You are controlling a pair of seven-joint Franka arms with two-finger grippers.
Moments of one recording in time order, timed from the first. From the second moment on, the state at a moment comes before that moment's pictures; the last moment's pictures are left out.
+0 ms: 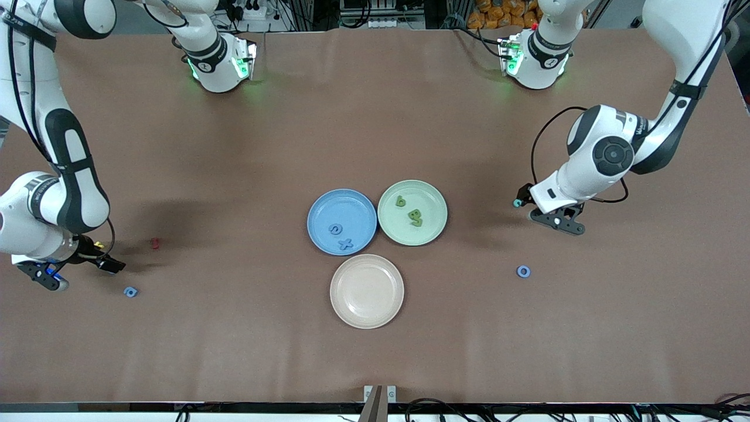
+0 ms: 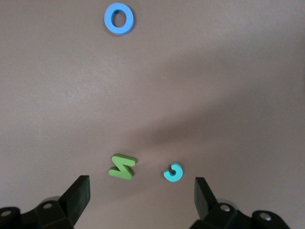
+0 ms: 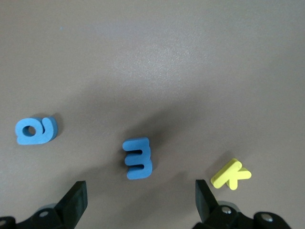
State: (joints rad) left arm 0.53 0.31 -0.75 -2.21 0.32 2.35 -0.05; right arm -0.22 0.69 -0.12 -1.69 0.05 2.38 0.19
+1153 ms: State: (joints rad) left arm 0.63 0.29 -0.76 -2.35 0.32 2.52 0.31; right arm -0.23 0.74 -0.12 -1.68 0.05 2.48 0.20
